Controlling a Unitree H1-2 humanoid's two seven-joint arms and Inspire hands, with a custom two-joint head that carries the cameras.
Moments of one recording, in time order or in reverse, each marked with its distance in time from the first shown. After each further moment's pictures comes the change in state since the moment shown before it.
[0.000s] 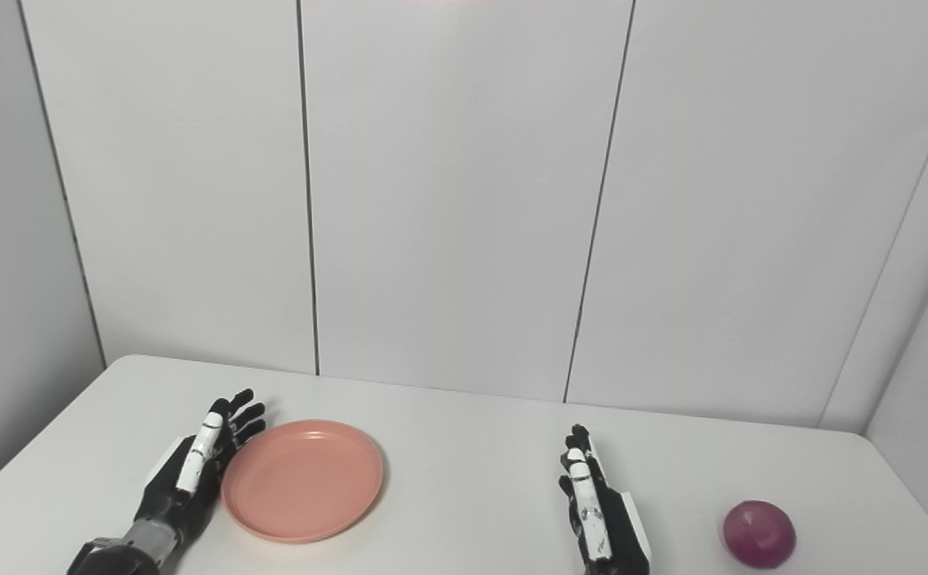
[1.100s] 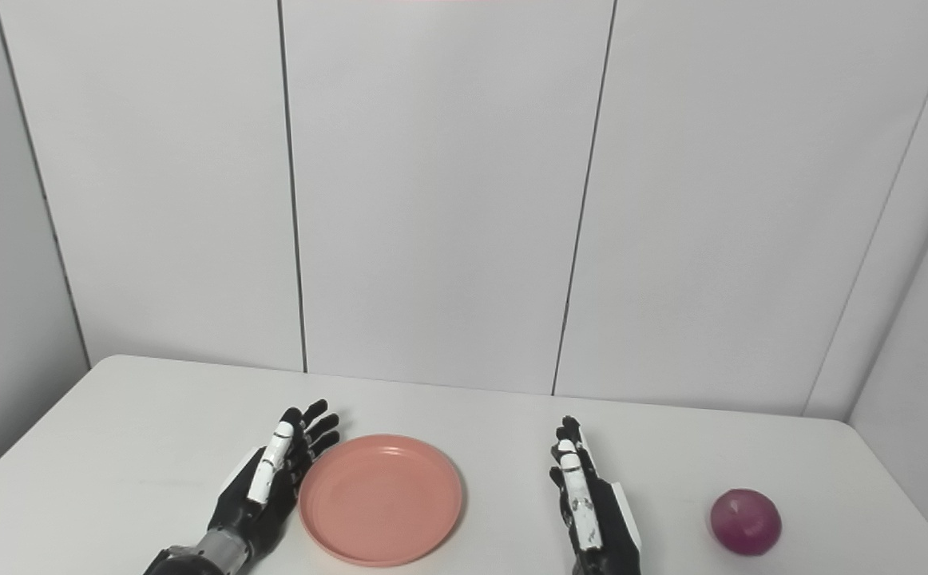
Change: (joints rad) left arm 0.037 -0.133 -0.066 -0.162 0.017 0.140 -0.018; right arm -0.004 0.007 -0.002 -0.009 0.002 0.000 -0.001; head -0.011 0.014
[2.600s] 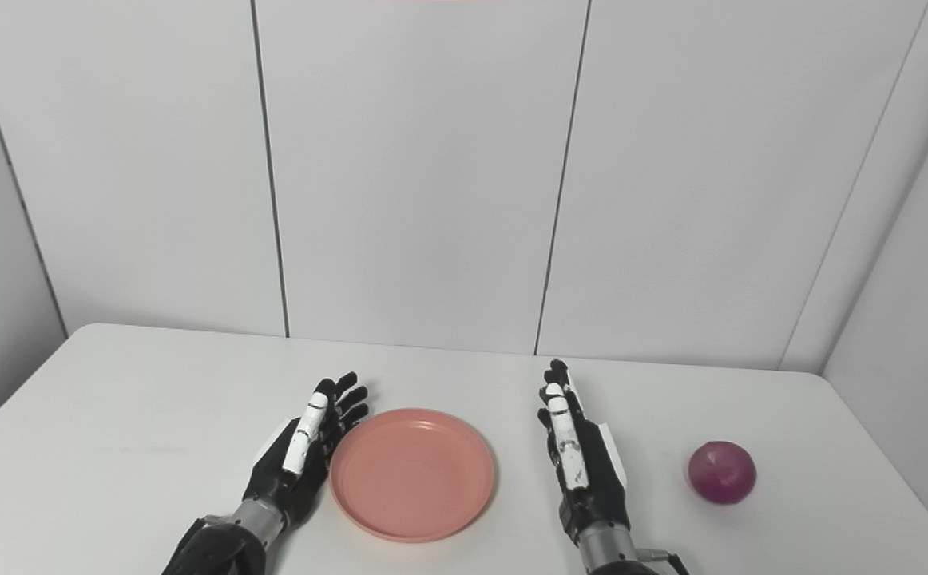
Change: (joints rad) left arm 0.014 -0.102 -0.039 -0.080 0.040 0.074 0.057; right arm -0.027 -0.010 -0.002 -0.022 -0.002 0.001 -0.009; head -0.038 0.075
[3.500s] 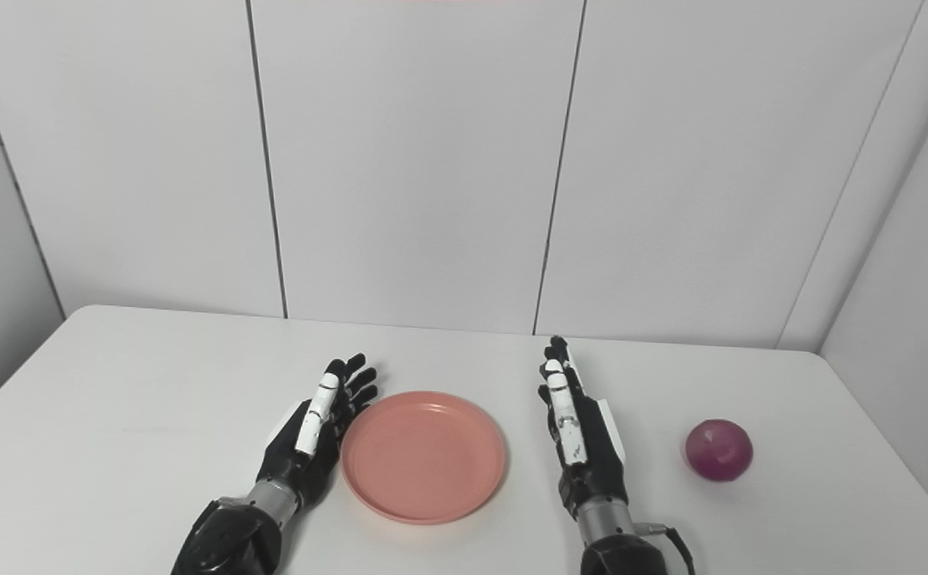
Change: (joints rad) left arm 0.007 -0.027 -0.009 -0.005 0.004 0.005 0.022; right arm 0.000 0.001 0.003 -0.001 -0.010 0.002 -0.012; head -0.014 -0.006
